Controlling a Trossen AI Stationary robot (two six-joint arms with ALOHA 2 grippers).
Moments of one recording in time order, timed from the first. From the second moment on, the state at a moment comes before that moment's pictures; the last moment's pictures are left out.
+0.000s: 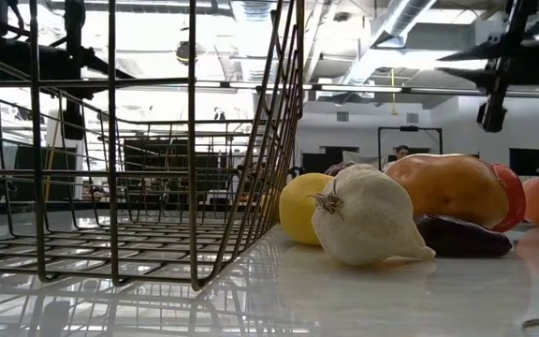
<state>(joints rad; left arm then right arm) -0.05 0.24 0.04 0.33 -0.66 -1.21 -0.06 0.03 0.09 0.11 0.23 0.99</state>
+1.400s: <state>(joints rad) -0.02 1.38 1.28 -0.39 -0.10 -0.65 -0.10 0.83 0.86 -0.62 0.01 0.53</state>
